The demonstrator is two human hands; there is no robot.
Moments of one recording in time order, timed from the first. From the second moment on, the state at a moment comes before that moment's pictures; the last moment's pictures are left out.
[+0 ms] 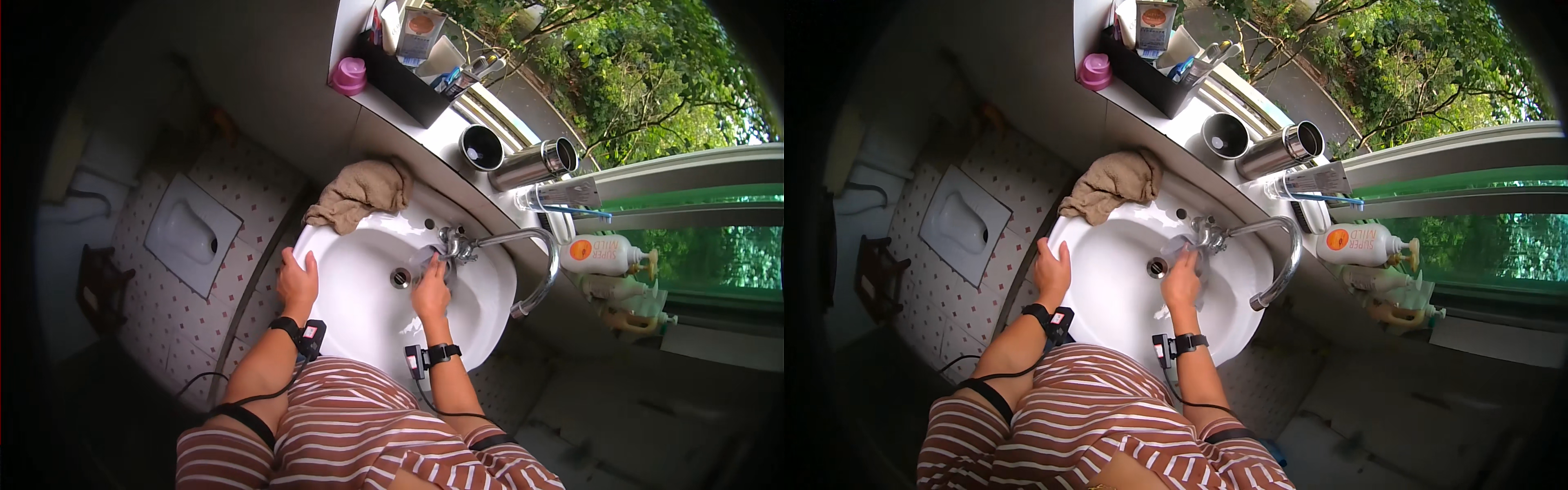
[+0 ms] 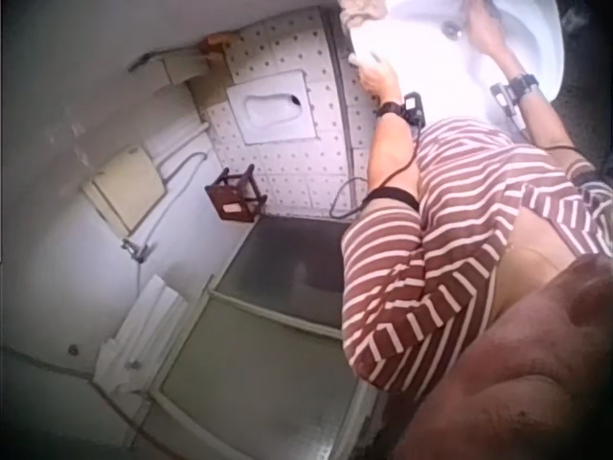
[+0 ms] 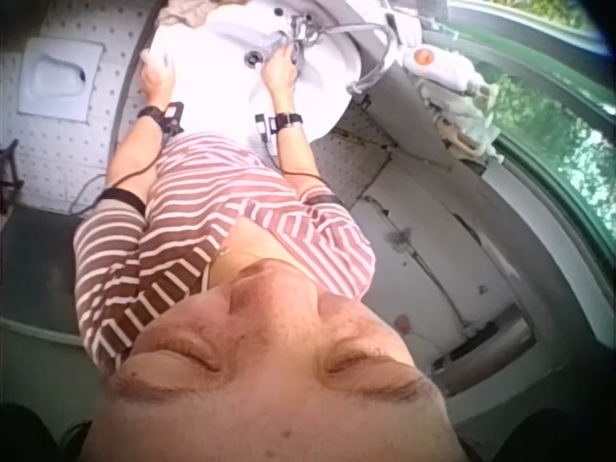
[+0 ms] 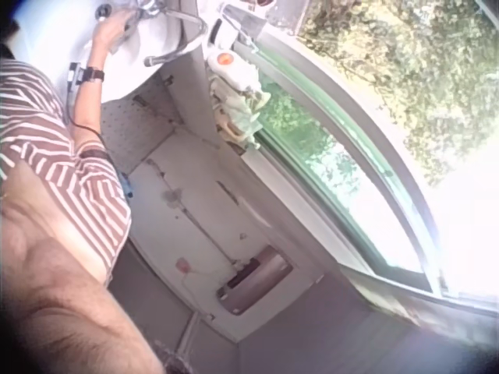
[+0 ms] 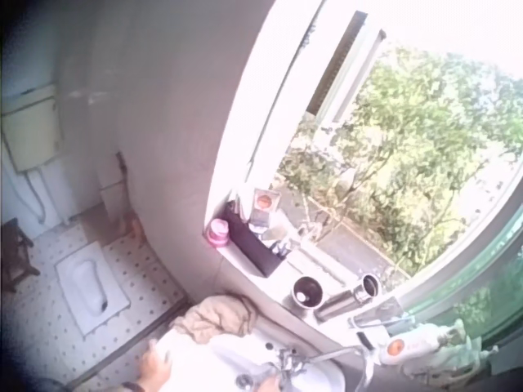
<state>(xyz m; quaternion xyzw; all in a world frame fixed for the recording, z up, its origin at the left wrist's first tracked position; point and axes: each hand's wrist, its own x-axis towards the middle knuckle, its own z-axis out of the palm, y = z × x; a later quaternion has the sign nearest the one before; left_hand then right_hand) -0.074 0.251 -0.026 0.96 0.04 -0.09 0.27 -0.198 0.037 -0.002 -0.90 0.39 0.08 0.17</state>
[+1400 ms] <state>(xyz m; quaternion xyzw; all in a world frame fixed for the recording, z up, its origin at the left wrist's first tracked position) -0.073 0.248 -0.032 0.97 0.02 -0.08 0.23 -0.202 0.030 -0.022 -0.92 0.30 0.01 0.25</state>
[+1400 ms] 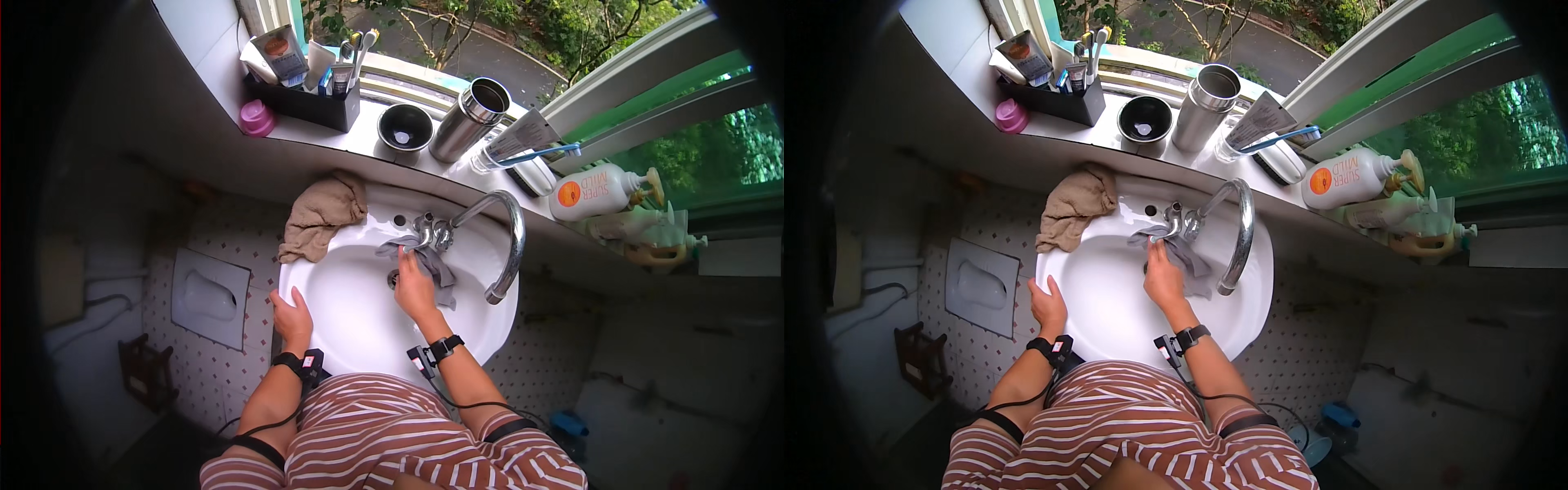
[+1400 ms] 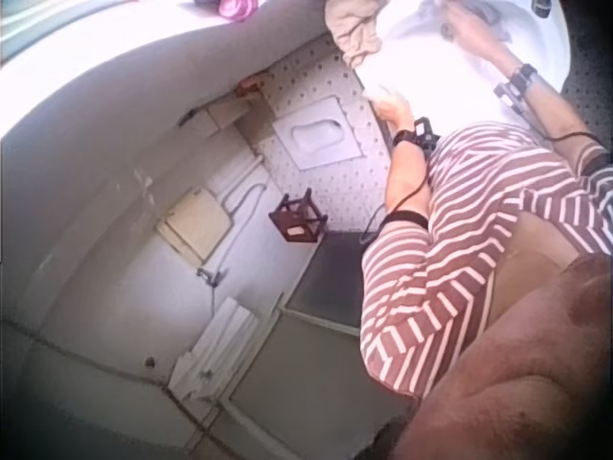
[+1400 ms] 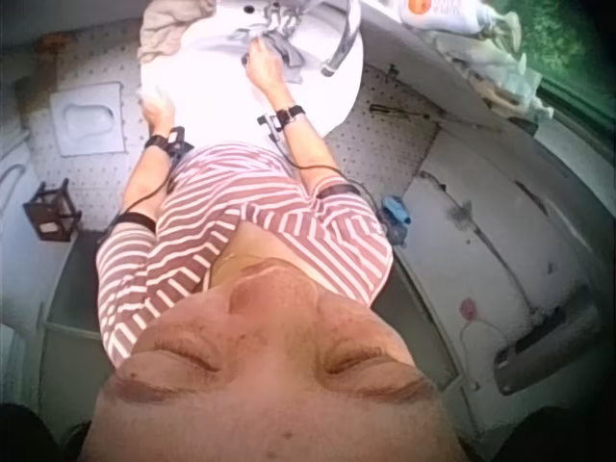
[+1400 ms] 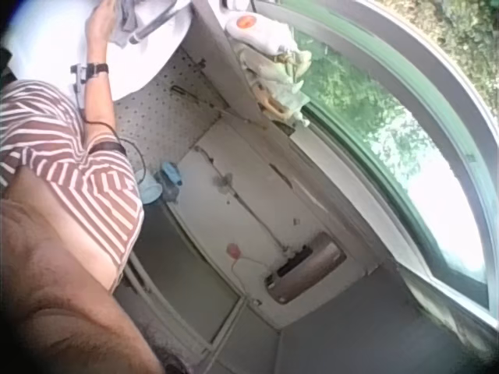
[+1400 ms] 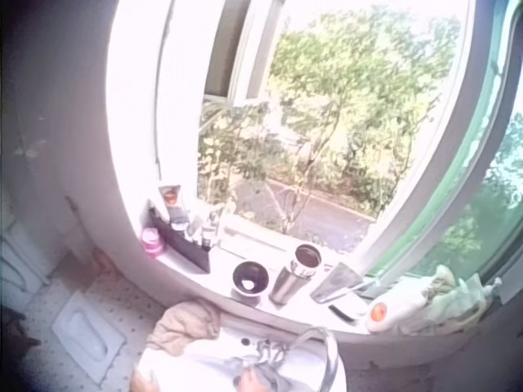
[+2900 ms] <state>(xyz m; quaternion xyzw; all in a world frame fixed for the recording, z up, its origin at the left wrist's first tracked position) -0.071 0.255 -0.026 0.96 0.03 -0.10 0.26 -0.058 0.022 -0.035 -0.59 0.58 -0.37 0.42</state>
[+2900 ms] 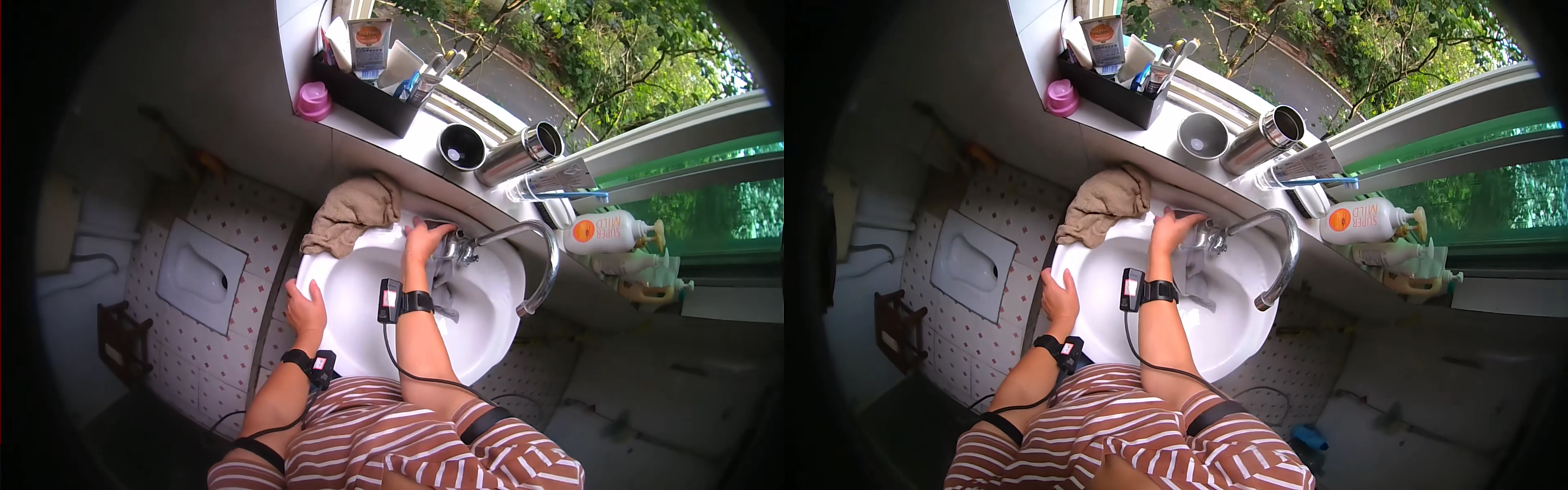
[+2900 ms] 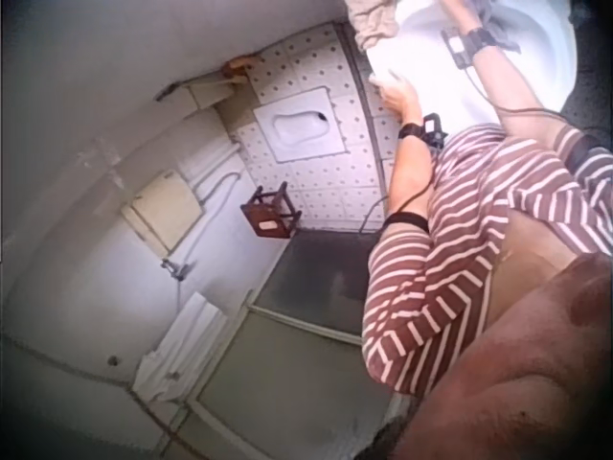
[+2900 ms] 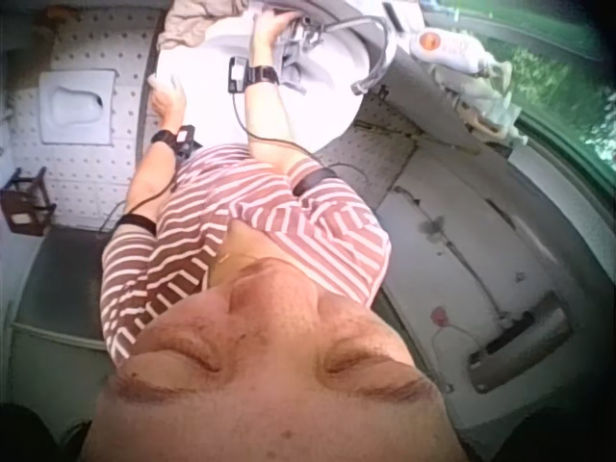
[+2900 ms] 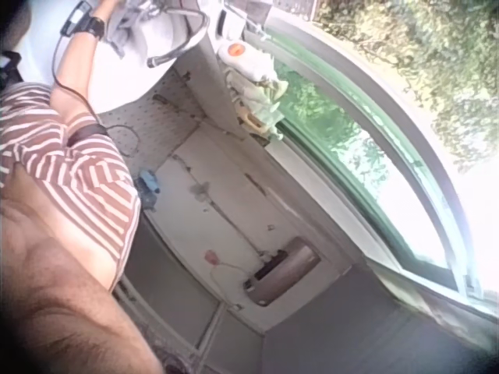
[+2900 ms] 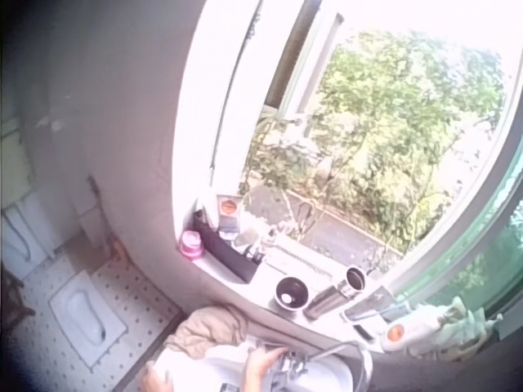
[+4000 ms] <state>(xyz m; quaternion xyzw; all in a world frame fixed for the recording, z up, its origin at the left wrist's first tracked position) -0.070 0.263 -0.035 0.95 -0.01 -0.10 0.30 -0.230 0.064 0.039 -0.43 0.36 -0.08 0.83</state>
